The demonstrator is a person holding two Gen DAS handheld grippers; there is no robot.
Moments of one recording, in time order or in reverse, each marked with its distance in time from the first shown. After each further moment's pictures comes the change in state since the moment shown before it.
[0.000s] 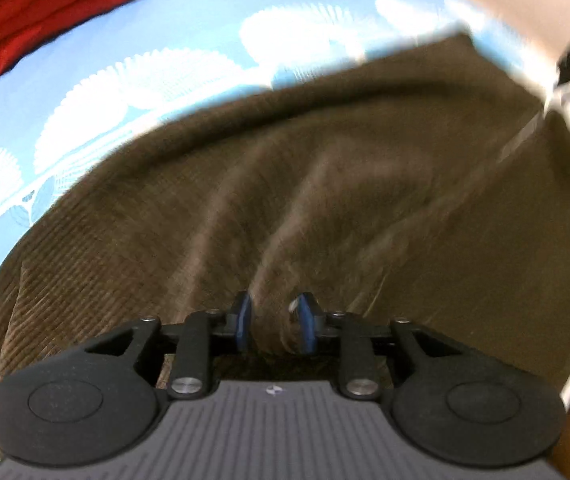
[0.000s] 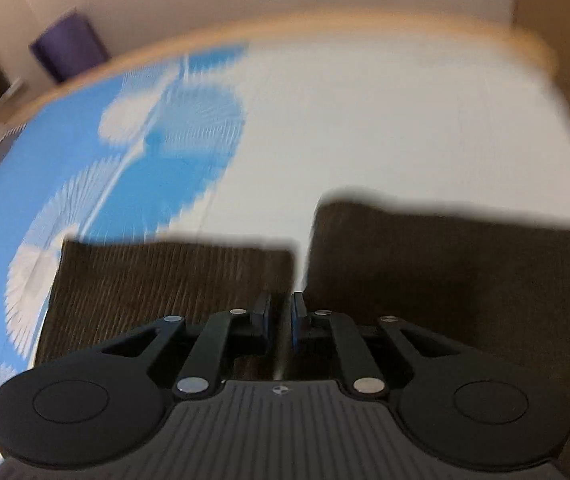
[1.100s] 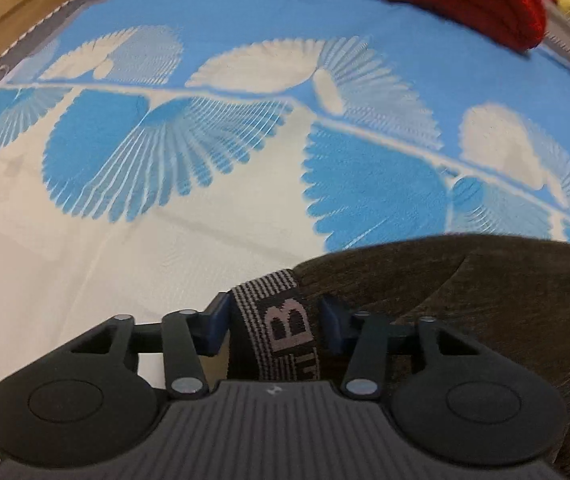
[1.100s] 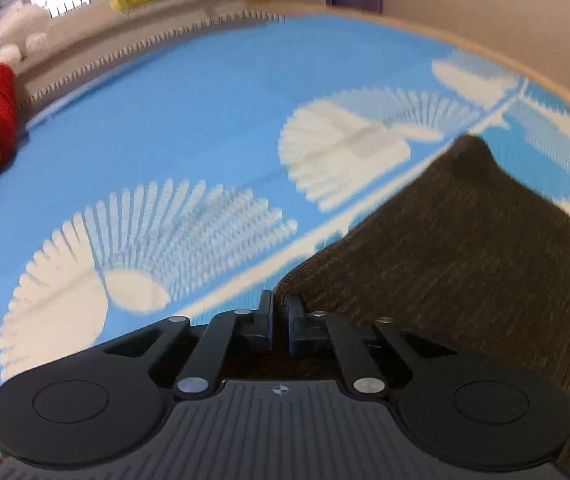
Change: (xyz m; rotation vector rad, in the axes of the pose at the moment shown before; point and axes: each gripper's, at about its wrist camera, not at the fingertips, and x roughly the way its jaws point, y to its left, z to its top) left arm -0.027 0.234 -0.084 -0.726 -0.017 0.442; right arm 0.003 0.222 -0.147 -0.565 0.016 0.369
